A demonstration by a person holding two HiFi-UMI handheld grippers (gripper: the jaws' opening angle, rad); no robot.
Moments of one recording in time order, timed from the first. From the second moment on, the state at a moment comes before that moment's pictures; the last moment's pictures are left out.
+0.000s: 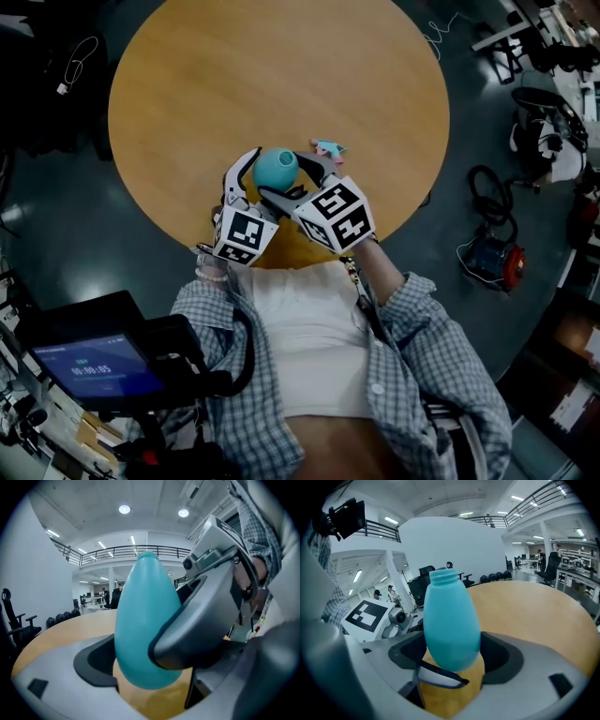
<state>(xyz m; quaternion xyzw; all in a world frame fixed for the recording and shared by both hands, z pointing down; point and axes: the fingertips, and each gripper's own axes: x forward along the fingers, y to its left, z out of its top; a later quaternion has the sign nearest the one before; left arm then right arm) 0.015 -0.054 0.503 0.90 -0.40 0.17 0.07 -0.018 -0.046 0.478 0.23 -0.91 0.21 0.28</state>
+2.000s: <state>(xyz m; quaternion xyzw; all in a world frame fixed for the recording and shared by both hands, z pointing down) -0.012 -0.057 0.489 0.88 -0.44 0.16 0.04 0.101 -0.121 0.588 0.05 -0.79 0.11 0.59</state>
